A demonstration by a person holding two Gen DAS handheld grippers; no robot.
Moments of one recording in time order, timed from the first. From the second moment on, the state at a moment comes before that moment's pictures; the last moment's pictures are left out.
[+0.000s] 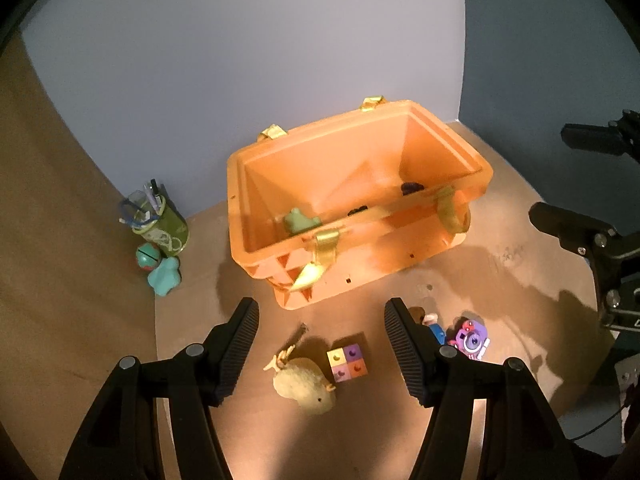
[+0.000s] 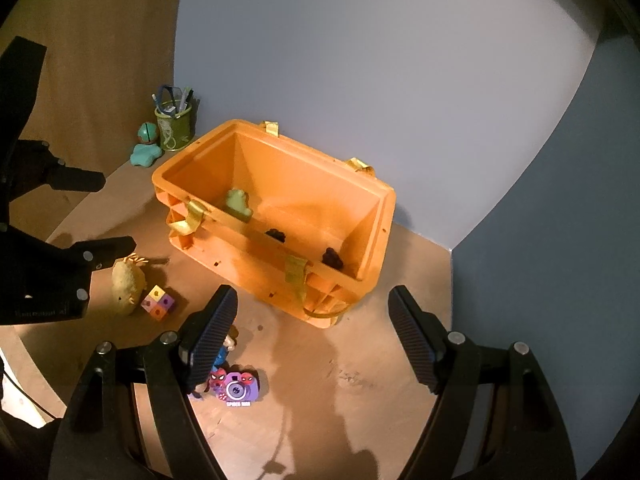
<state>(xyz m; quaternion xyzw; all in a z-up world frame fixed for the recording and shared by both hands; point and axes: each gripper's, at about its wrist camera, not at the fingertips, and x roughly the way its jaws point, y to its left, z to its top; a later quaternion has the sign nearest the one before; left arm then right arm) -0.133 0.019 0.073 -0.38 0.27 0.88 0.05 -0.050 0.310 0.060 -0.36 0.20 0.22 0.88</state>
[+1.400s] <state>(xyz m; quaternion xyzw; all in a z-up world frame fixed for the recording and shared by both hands) -0.096 -0.023 0.011 -0.42 0.24 0.87 0.04 -0.067 0.290 -0.020 -0.34 0.31 0.20 0.87</state>
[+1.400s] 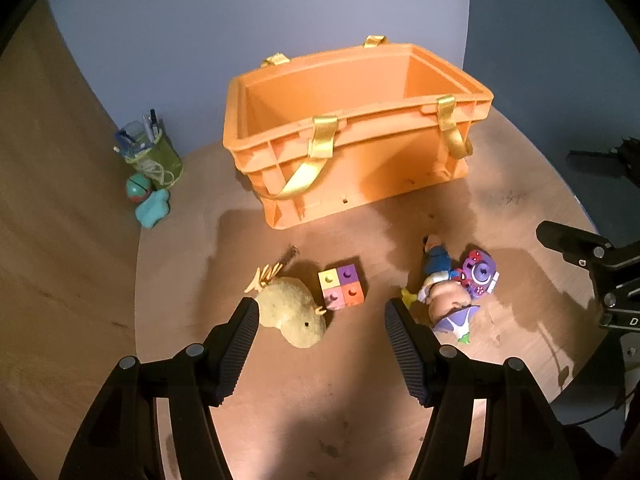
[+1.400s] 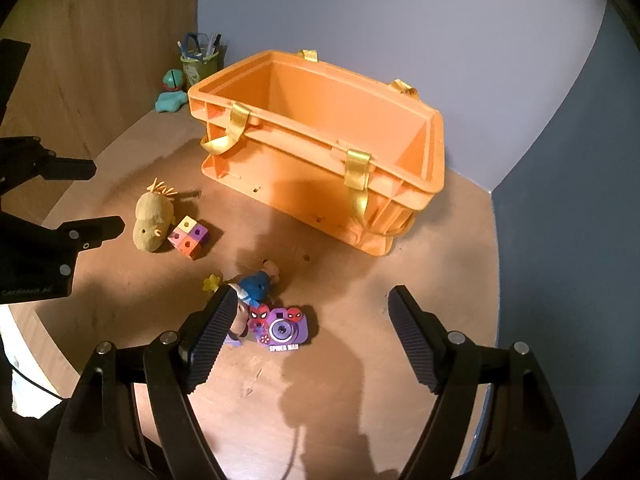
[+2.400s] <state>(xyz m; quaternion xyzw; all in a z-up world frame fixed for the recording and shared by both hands) -0.132 -0.044 -0.044 -0.48 0.21 0.85 0.03 -0.034 0.279 -0.089 -0.33 0.40 0.18 0.84</state>
